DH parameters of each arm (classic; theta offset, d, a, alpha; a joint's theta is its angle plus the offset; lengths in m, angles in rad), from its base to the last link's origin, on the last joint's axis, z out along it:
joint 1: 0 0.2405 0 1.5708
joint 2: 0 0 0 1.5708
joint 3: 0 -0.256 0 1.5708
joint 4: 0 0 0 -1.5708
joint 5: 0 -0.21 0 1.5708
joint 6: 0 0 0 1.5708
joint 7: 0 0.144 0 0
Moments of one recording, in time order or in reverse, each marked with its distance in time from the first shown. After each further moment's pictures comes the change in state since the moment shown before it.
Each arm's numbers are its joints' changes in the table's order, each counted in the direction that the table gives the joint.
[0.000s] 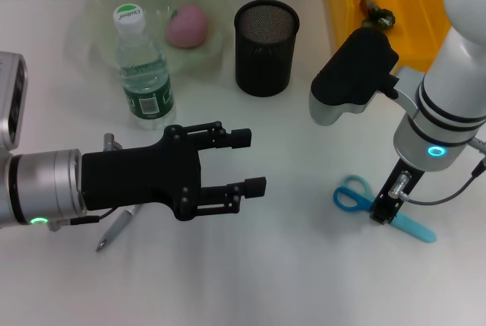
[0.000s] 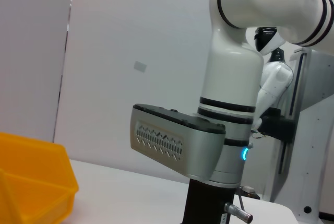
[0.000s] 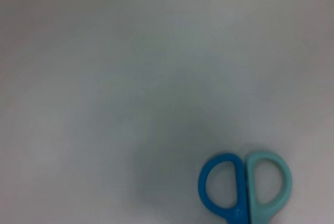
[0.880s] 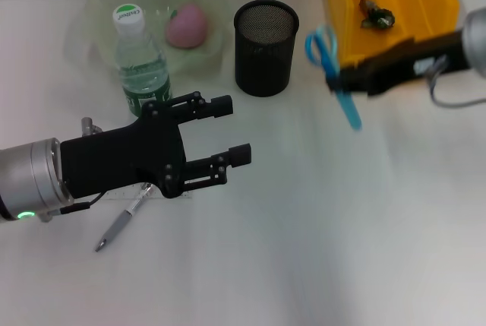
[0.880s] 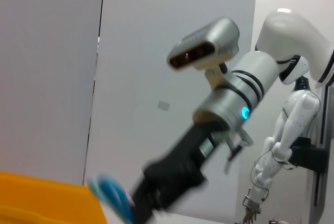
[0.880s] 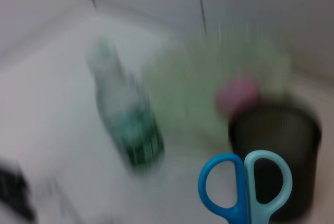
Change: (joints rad) left arm 0.036 -0.003 0.010 -0.005 0.114 0.011 0.074; right arm -0.278 0.007 -0.538 -0.302 -0.473 0.181 -0.373
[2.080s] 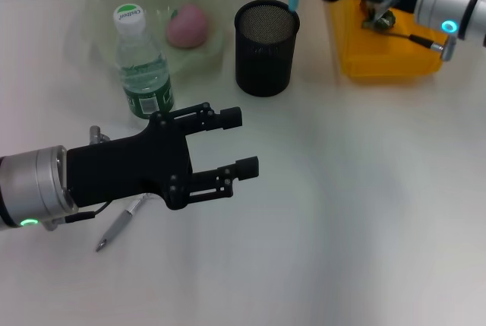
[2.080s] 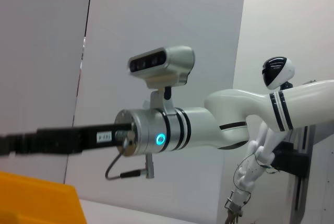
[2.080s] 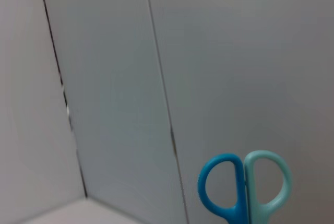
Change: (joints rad) left arm -0.005 0.002 -0.014 -0.014 -0.007 0.027 -0.022; right arm 0.242 0.003 -0.240 0.881 -0.737 0.372 -1.061
